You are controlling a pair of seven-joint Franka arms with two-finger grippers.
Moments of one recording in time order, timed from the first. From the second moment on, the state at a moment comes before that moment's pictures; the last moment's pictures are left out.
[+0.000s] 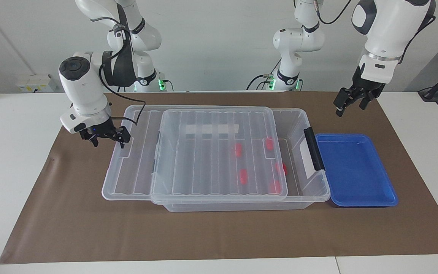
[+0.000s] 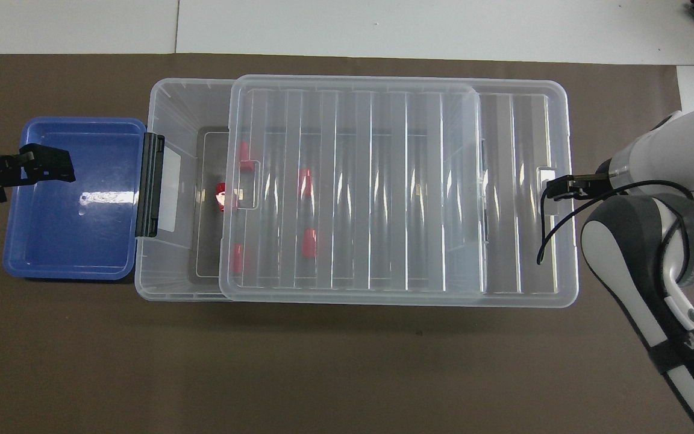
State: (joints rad) left arm -0.11 -0.07 0.02 -1.72 0.04 1.78 -0.34; right arm 0.02 0.09 0.00 -1.91 -0.12 2.01 0.13
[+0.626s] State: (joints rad) left arm -0.24 -0.05 0.01 -1.81 0.04 1.97 -0.60; right arm -0.02 0.08 0.00 -1.91 -0.14 1.98 0.13
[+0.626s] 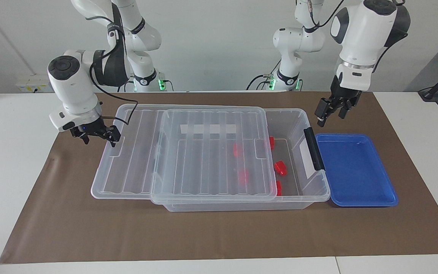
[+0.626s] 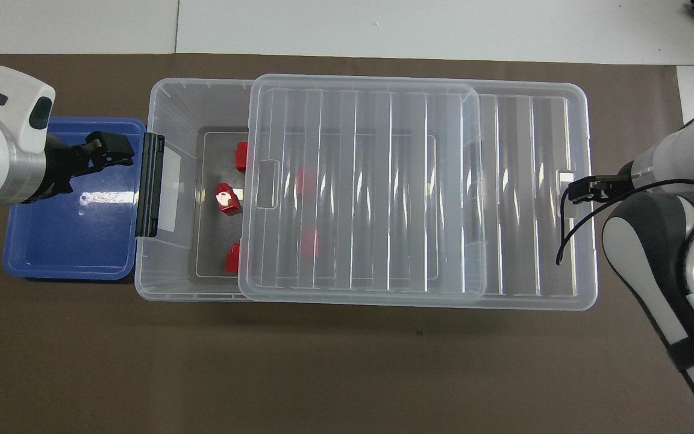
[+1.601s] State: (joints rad) left arm -0.37 0.15 0.01 -1.83 0.13 2.14 -0.71; right arm -0.03 0.06 -0.01 -1.89 -0.15 1.92 0.13
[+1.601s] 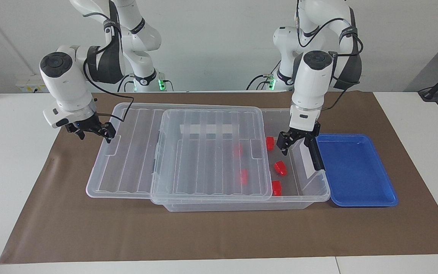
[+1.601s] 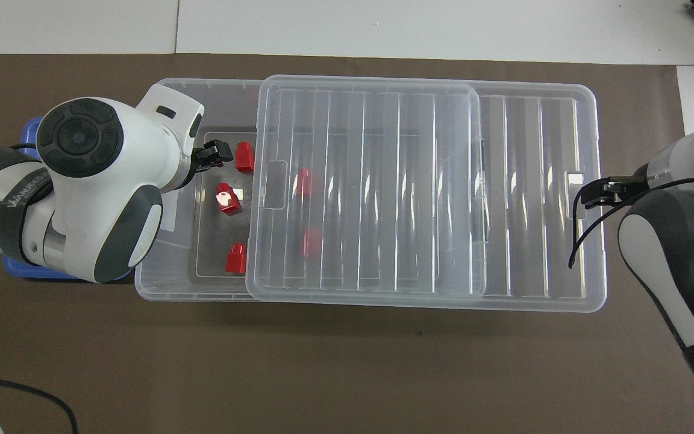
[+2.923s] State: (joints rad) left arm -0.39 0.26 0.01 -1.92 0.13 2.29 -0.71; right arm -0.04 0.06 -0.01 -1.89 -0.13 1.93 0.13
